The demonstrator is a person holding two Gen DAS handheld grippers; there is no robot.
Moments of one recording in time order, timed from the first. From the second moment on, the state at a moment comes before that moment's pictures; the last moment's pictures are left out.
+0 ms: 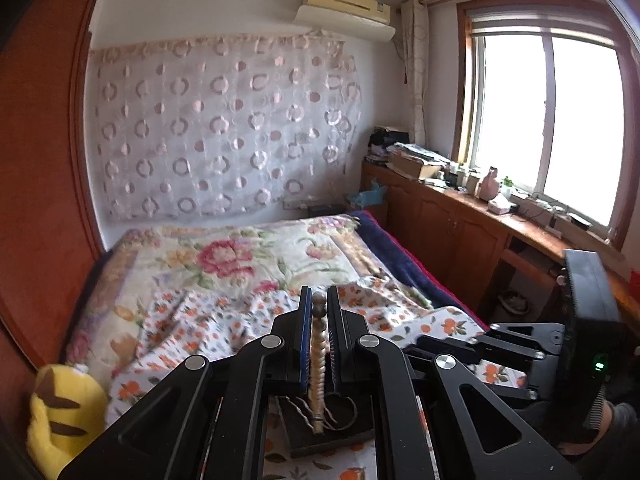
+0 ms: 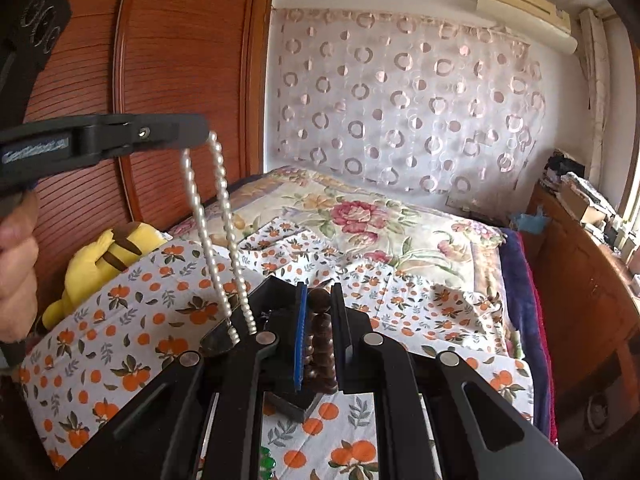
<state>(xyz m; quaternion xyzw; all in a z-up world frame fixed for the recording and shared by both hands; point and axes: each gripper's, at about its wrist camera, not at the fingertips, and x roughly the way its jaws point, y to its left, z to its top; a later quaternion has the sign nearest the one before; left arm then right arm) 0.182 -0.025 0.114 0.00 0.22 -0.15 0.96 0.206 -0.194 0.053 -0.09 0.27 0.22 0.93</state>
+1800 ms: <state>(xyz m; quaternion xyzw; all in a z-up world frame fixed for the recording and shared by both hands) 0.071 0.002 -0.087 0.06 0.42 -0.16 0.89 0.106 -0.203 -0.098 -0.11 0.41 0.27 0.86</state>
